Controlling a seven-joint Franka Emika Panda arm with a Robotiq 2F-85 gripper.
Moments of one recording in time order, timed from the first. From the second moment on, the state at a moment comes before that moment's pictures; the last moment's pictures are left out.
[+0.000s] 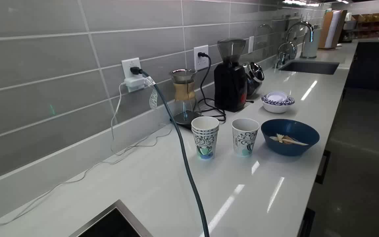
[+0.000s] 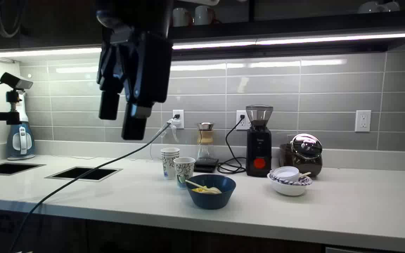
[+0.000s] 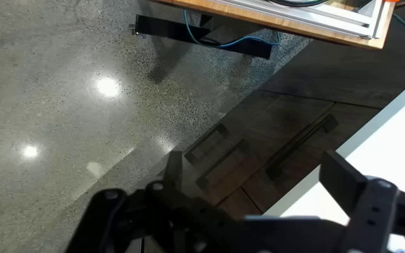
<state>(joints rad) -0.09 -0.61 -0.37 -2.33 -0.13 1.56 -0.53</state>
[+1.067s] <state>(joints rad) -0.08 -0.59 -0.34 -2.33 -0.12 1.58 -0.49</state>
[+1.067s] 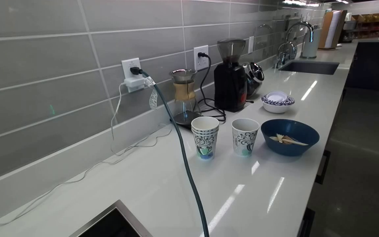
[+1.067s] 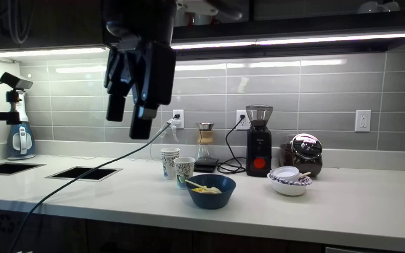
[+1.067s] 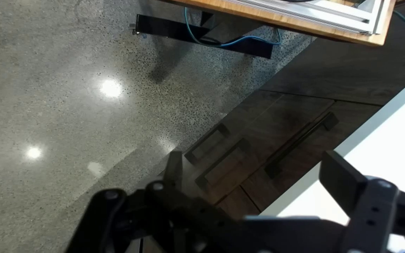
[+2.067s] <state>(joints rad) -0.03 -0.19 -0.01 -2.33 0.27 2.08 0.27</state>
